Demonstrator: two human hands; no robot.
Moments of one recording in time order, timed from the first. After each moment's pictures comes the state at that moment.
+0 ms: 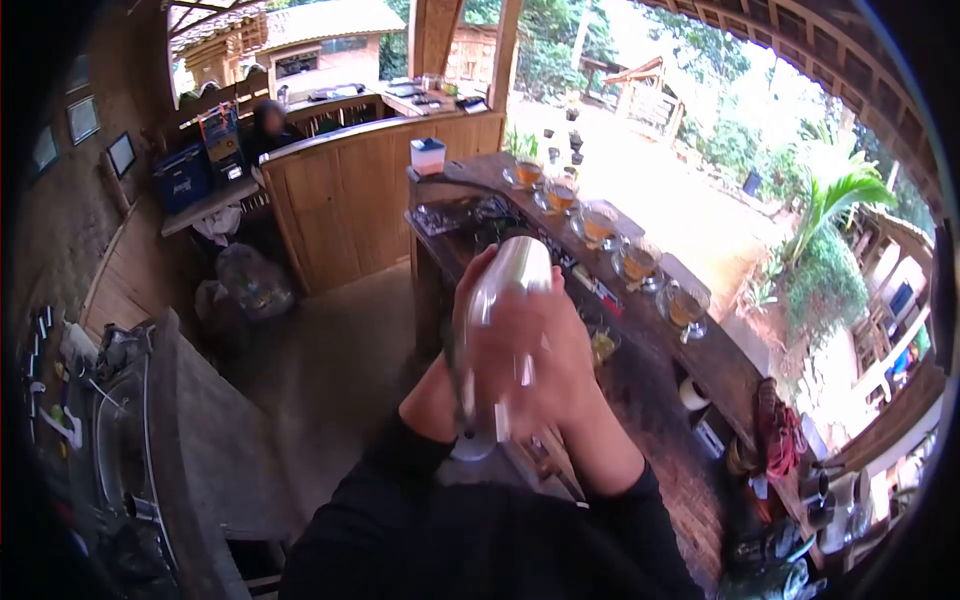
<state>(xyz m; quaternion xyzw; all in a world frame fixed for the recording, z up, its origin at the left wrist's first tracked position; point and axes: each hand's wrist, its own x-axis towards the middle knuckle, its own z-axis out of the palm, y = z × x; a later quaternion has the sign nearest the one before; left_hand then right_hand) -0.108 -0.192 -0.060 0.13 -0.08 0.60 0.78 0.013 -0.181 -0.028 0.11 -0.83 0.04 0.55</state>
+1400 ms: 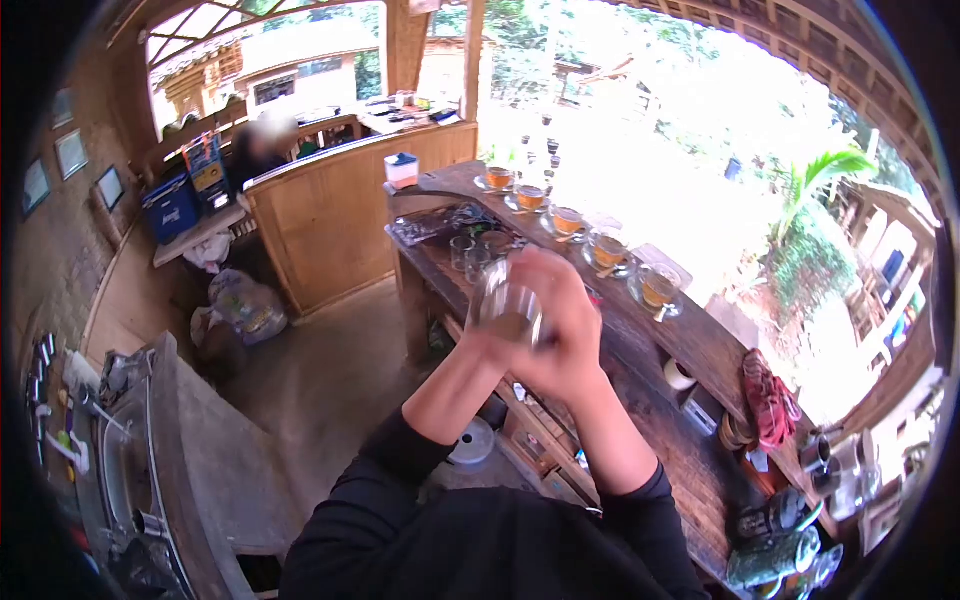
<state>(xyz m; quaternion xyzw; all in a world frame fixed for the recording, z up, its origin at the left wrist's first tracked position) -0.053 -0.183 -0.076 0.18 -0.11 0.59 0.78 0.060 -0.191 -0.008 -0.03 -0.79 0.11 0.60</state>
